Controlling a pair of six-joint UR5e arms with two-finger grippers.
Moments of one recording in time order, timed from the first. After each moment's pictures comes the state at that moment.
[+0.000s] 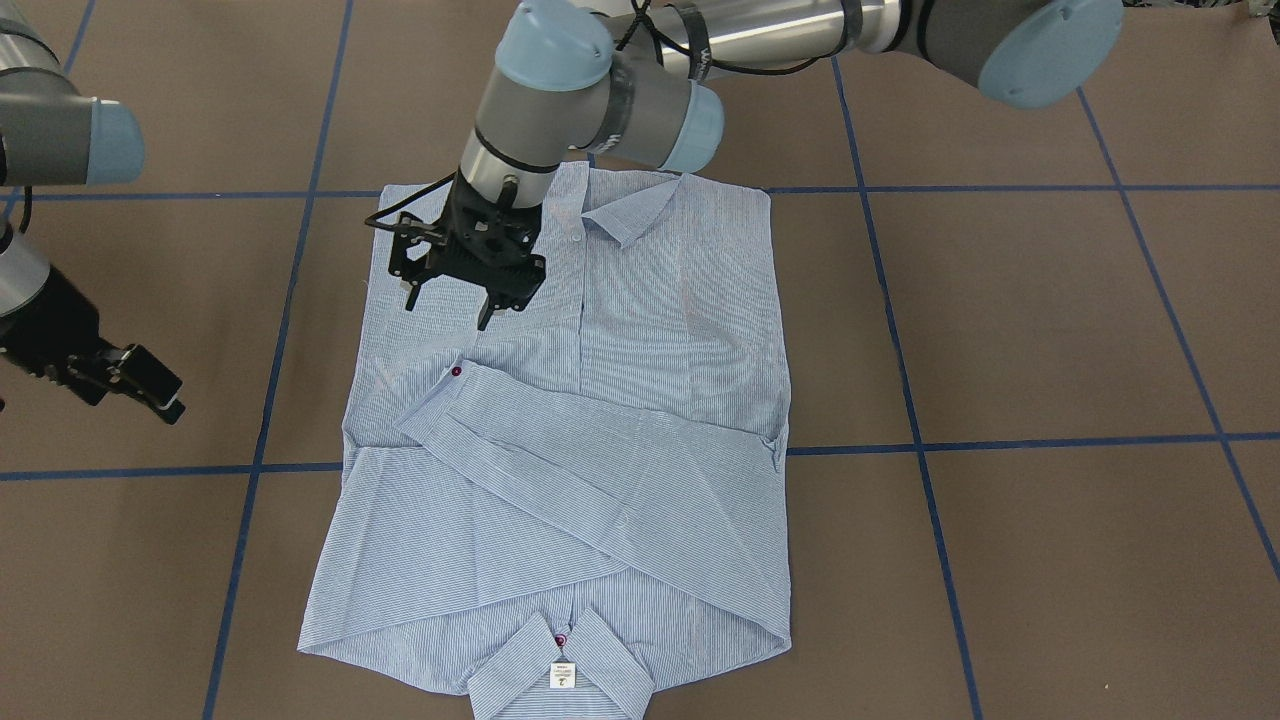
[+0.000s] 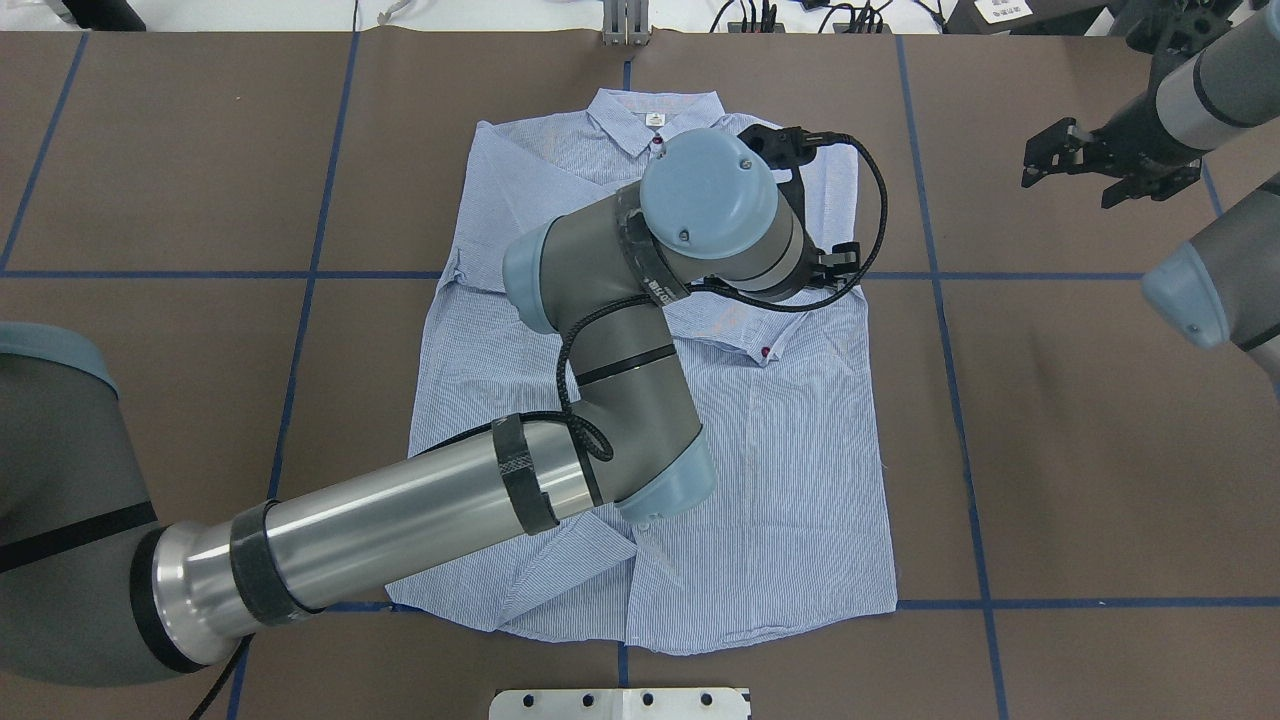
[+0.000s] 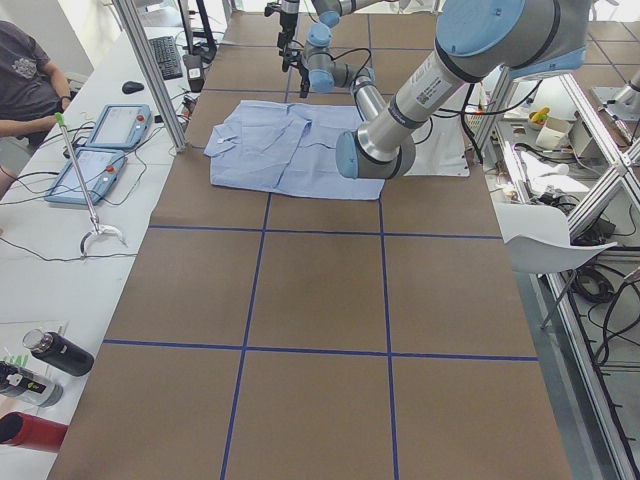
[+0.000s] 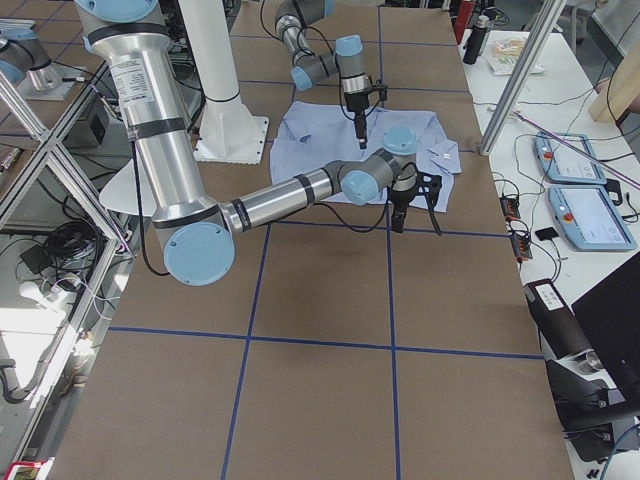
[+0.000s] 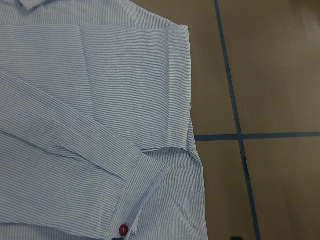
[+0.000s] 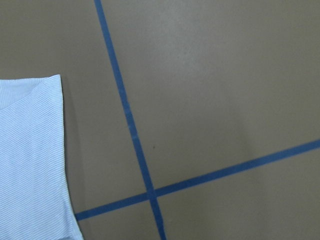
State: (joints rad) left arm -0.52 -2.52 -1.46 -2.05 -1.79 -1.30; right arm 0.98 -1.38 1.82 -1.27 2.08 1.26
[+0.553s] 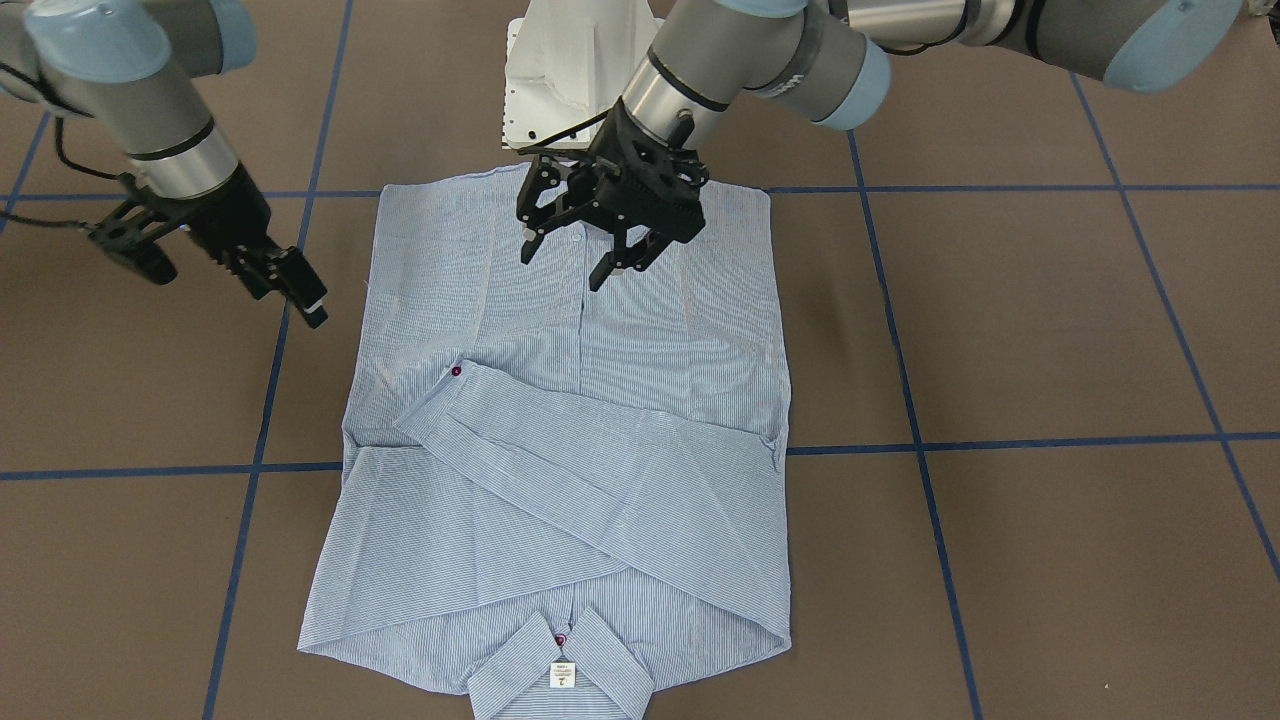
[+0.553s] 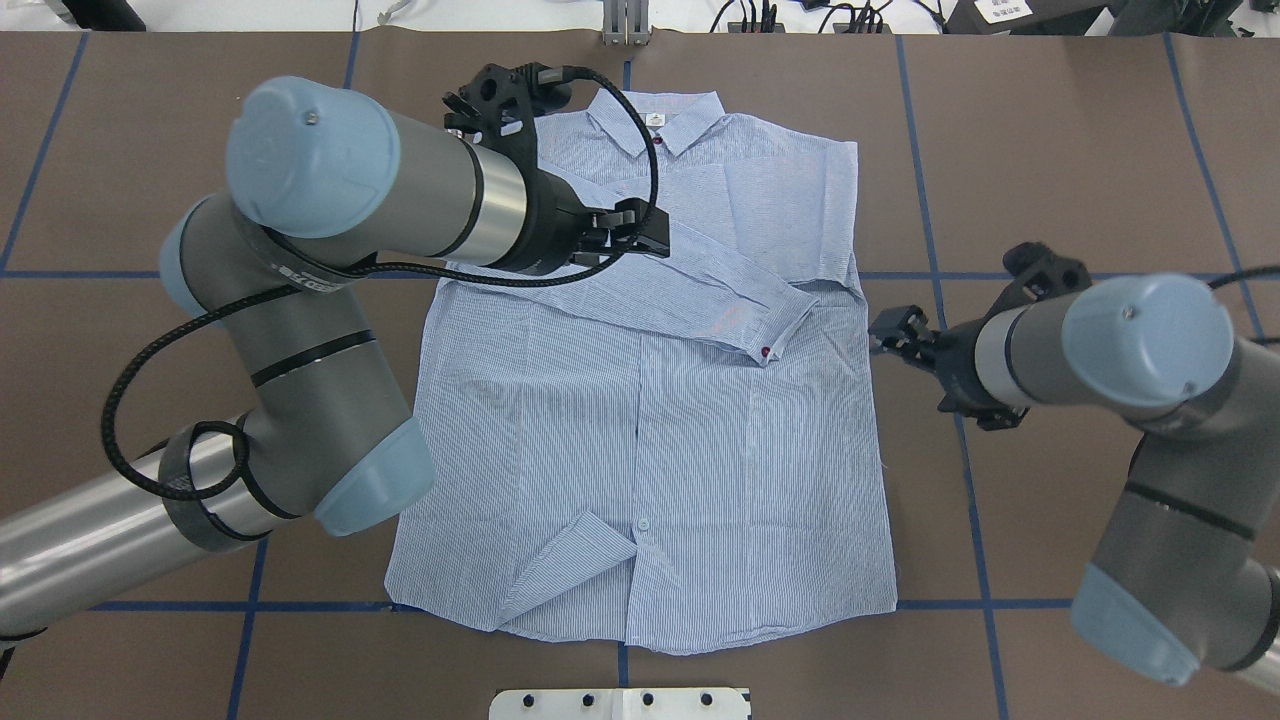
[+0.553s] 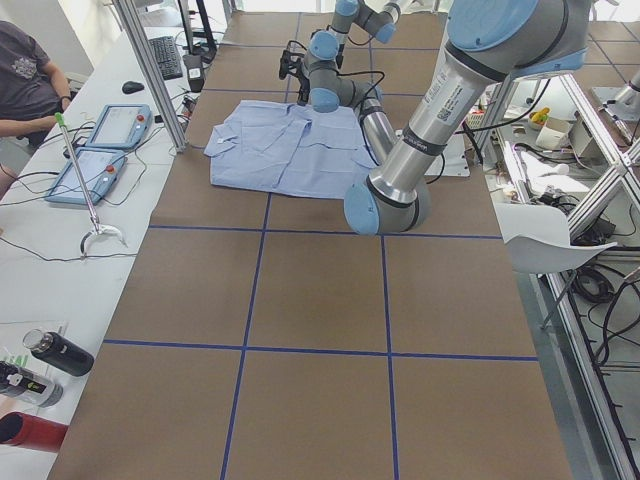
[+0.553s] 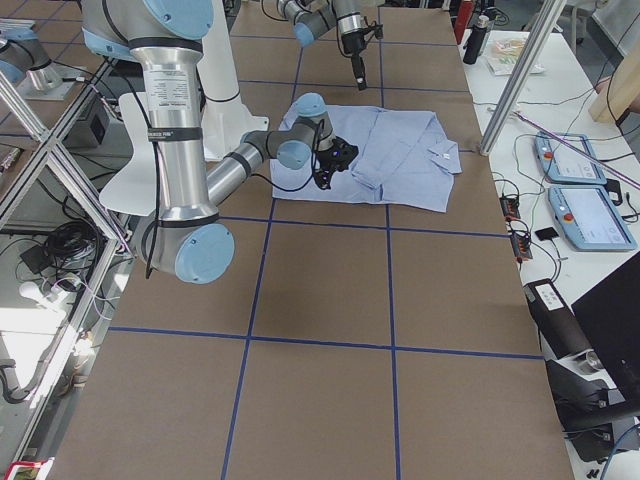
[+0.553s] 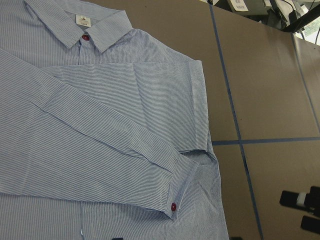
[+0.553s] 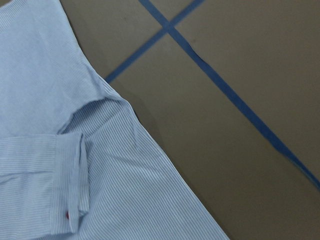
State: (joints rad) left arm -0.65 -2.27 -1.79 -2.05 -1.90 -1.30; right arm 0.51 -1.48 2.08 -1.28 1.69 1.96
